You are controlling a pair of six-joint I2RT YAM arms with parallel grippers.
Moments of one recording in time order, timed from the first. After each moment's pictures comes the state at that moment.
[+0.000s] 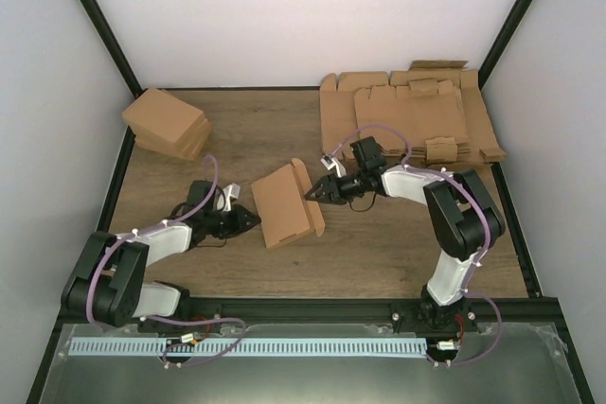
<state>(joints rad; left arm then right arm) -0.28 1.35 0.38 0.09 0.63 -0.64 0.44 1.79 0.93 -0.12 -0.96 0.38</state>
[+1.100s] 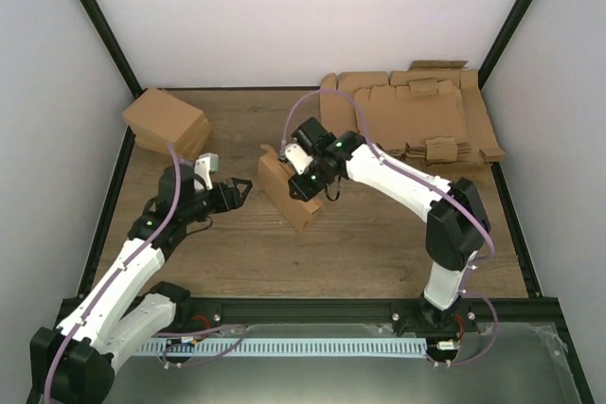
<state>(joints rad) -0.33 0.85 0.61 -0.30 0.35 -0.58 0.75 1.78 1.51 -0.86 -0.29 -0.01</state>
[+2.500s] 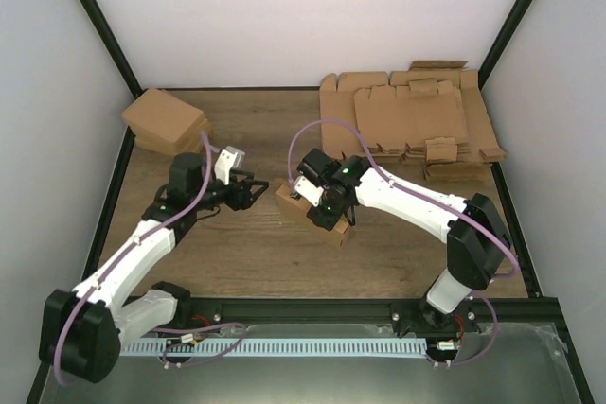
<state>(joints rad) -0.33 0.99 0.61 -0.08 0.58 -0.19 0.87 1.62 1.29 -0.97 -0.04 -0.18</state>
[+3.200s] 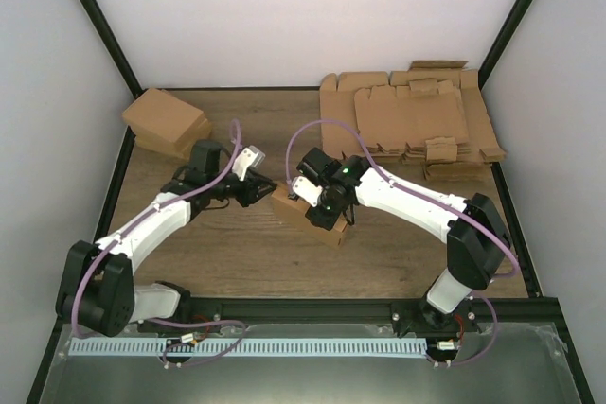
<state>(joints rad) -0.35 1.29 0.76 -0.17 0.72 0.03 0.87 1.62 1.29 -0.95 -0.08 -0.23</state>
